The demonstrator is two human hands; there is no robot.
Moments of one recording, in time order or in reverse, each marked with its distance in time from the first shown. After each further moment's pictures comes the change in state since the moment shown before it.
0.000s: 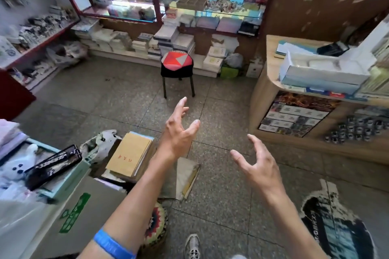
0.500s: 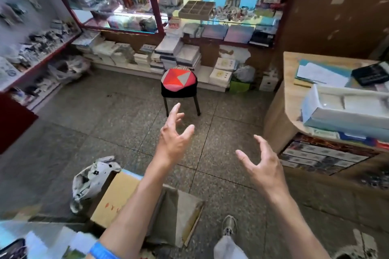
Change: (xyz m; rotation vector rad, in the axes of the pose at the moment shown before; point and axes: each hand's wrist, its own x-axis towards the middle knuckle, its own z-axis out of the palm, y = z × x) left_hand 0.294 -0.017 0.065 -0.057 0.082 -0.109; right_hand 0.324 0.009 0.007 0.048 -0.013 0.046
